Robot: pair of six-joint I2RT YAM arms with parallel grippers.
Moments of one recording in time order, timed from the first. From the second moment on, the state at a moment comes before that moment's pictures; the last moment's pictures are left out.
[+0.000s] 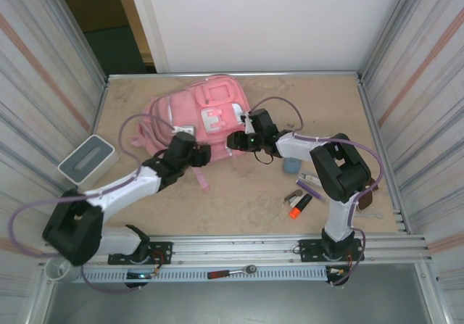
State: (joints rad) left arm -0.64 1.35 0.74 -0.14 -0.33 -0.41; right arm 0.57 1.88 1.09 0.05 -0.35 0.60
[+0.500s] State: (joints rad) left arm -0.74 1.69 0.96 -0.25 -0.62 -0.29; right arm 0.55 1.88 1.02 0.17 -0.40 0.66
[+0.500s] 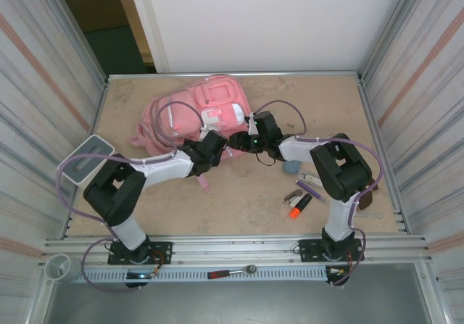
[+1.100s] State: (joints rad) left arm -0.74 1.70 0.99 -0.27 -0.62 -0.24; right arm 0.55 1.88 1.02 0.18 -0.40 0.67
